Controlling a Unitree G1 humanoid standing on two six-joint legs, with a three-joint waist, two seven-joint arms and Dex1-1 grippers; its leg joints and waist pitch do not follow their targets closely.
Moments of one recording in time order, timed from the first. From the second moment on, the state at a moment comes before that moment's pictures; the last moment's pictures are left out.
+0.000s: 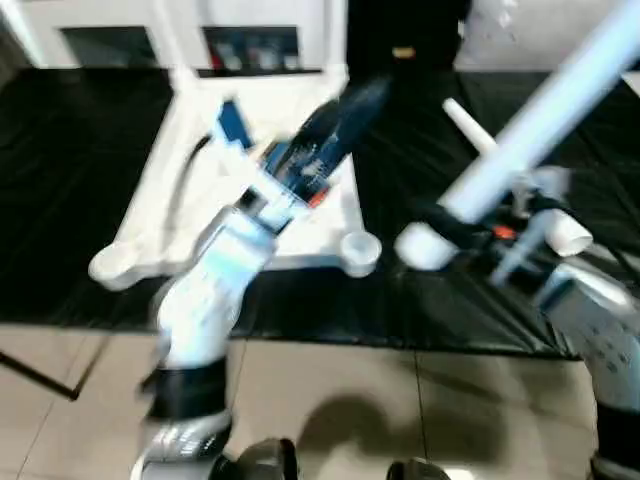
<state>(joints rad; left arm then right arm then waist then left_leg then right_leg) -0.46 -0.08 0.14 -0.20 -0.80 0.53 -0.38 -0.27 -0.32 -0.25 -0.24 0.63 0.74 0.44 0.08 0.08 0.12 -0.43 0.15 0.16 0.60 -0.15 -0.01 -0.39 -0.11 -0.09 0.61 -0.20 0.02</state>
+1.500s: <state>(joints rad) -0.25 0.10 0.03 -0.25 -0.26 0.43 -0.06 -0.23 -0.17 -0.22 -0.23 0.46 0.64 0.09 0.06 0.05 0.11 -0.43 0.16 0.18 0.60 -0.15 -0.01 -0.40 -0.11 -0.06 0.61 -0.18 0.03</state>
